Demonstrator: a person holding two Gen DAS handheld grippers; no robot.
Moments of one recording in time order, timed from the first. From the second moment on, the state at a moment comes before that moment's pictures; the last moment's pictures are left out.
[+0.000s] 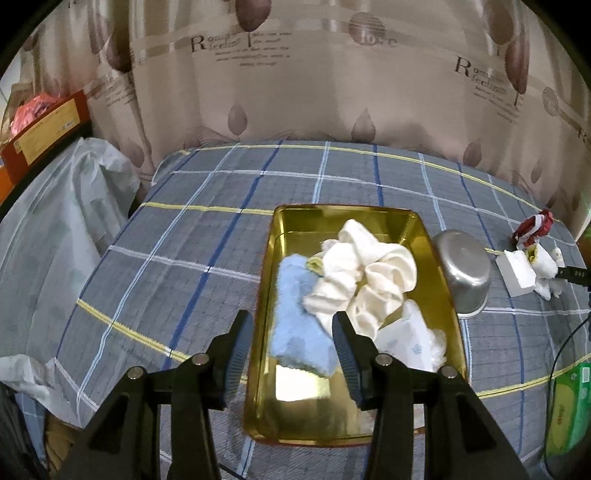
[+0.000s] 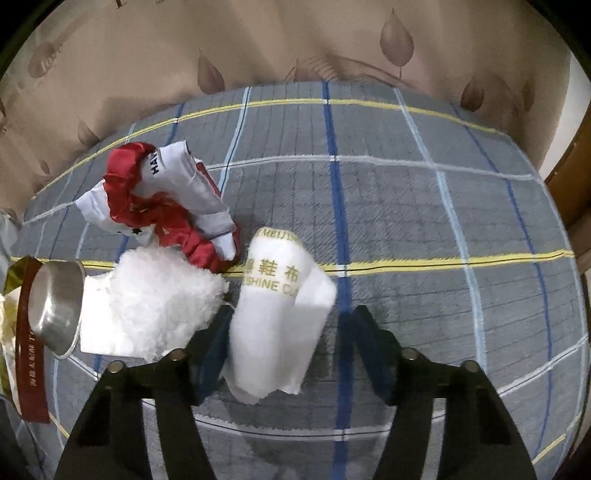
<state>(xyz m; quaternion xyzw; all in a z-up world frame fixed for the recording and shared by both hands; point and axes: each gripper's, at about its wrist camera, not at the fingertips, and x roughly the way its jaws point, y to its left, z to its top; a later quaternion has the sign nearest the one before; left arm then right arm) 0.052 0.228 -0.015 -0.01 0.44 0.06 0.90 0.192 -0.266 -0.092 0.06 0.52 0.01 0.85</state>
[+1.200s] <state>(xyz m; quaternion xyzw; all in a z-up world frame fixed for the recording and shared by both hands) 0.045 0.244 -0.030 -0.02 0.45 0.11 0.89 0.147 -0.176 0.029 -0.02 0.42 0.04 0.91</state>
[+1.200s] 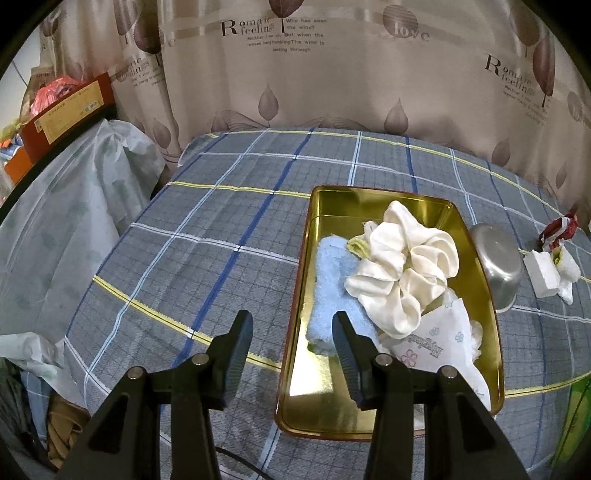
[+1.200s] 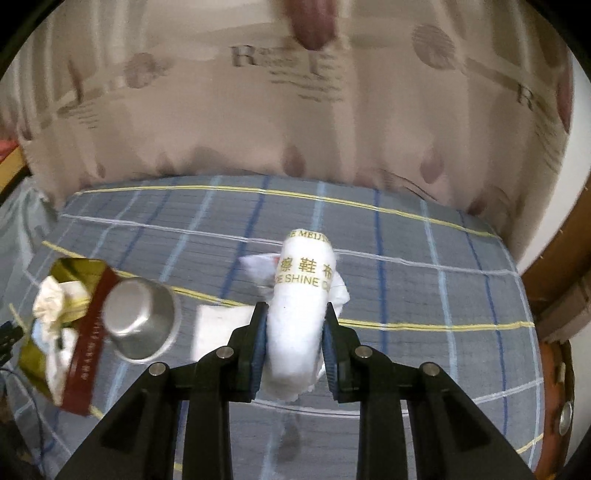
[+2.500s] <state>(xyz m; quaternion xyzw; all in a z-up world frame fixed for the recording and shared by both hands) 0.041 0.272 -0.022 -0.08 0.44 0.13 0.88 0.157 0.122 -0.053 -0.10 0.46 0.27 0.84</state>
